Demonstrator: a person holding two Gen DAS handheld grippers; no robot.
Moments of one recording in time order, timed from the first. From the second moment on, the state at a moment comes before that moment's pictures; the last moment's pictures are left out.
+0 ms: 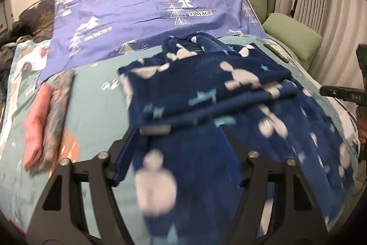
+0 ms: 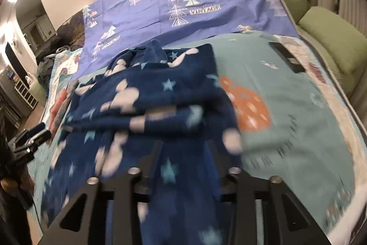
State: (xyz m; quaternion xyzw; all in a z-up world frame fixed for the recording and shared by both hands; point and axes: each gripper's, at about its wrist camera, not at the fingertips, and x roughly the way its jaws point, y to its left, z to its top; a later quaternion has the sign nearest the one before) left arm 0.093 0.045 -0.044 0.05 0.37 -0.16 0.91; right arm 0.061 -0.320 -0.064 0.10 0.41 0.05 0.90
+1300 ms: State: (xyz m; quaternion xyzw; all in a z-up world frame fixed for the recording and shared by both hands) left arm -0.111 -0.027 -0.073 0.02 0.40 -0.36 0.84; right arm -0.169 -0.154 -0.148 -0.08 0.34 0.14 0.93
